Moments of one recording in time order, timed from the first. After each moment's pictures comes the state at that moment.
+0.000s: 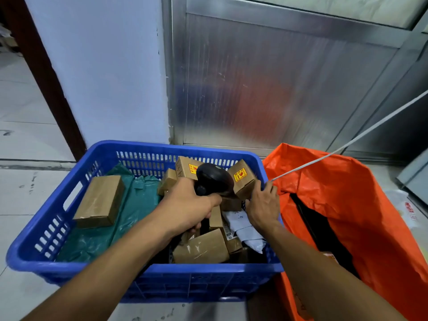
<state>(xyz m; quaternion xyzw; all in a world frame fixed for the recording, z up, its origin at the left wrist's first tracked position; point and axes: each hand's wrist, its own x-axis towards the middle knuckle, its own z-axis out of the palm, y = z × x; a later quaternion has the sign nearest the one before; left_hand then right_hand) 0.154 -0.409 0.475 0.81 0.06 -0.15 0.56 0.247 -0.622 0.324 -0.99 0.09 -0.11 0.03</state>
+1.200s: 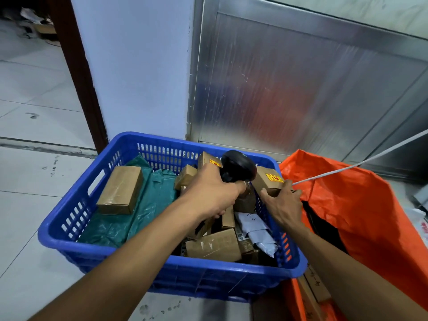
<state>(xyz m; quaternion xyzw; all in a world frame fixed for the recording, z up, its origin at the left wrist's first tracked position) 0.162 -0.402 0.490 0.80 0.05 -0.12 0.58 0.245 -0.621 0.356 -0.94 0.18 -0.08 0.27</state>
